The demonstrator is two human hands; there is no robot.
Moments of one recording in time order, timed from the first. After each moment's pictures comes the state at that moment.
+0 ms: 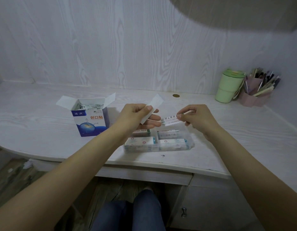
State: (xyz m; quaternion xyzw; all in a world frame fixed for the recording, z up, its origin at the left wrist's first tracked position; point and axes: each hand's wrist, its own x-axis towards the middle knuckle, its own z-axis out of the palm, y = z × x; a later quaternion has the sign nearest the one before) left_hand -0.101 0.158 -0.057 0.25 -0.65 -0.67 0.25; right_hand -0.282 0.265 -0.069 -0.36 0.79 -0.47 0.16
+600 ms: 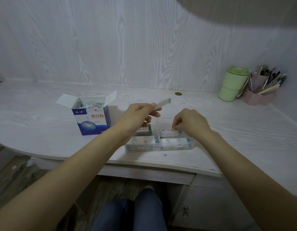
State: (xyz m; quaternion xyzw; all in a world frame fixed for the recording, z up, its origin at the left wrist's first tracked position) left_hand -0.106 0.158 -0.058 0.28 -0.71 -0.60 0.24; right_hand -0.271 0.241 -0.082 -0.48 0.86 -0.14 0.05
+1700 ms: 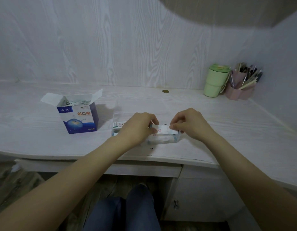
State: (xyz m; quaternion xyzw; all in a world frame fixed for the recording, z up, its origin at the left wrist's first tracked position) left_hand -0.131 0.181 -0.086 0.24 -0.94 -0.22 0.13; right_hand -0.270 0.298 -0.077 -0.46 0.82 -0.31 0.12
